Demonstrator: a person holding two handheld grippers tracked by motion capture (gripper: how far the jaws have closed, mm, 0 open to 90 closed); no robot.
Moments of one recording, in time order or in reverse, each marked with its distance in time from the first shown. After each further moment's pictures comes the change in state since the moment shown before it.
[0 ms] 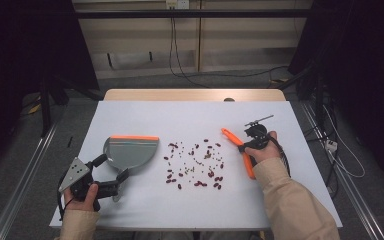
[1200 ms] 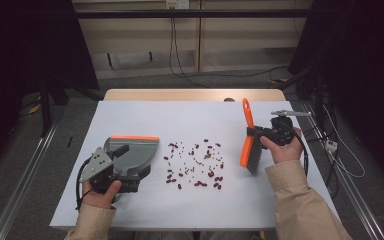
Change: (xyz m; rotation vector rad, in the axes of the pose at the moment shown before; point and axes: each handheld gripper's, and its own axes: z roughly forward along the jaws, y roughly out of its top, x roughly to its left) left arm -0.052 0.043 0.034 0.016 -0.141 0.100; right arm -0.007 -0.007 -0.082 -0.415 0.146 0.106
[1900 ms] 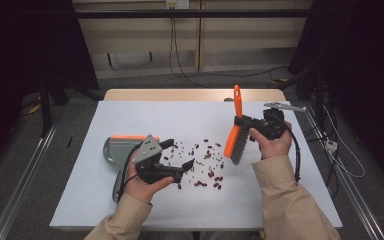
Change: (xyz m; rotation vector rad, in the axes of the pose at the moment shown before) left arm -0.051 0.026 0.088 0.082 -0.140 -0.027; right arm 0.039 0.022 0.003 -0.147 0.093 0.029
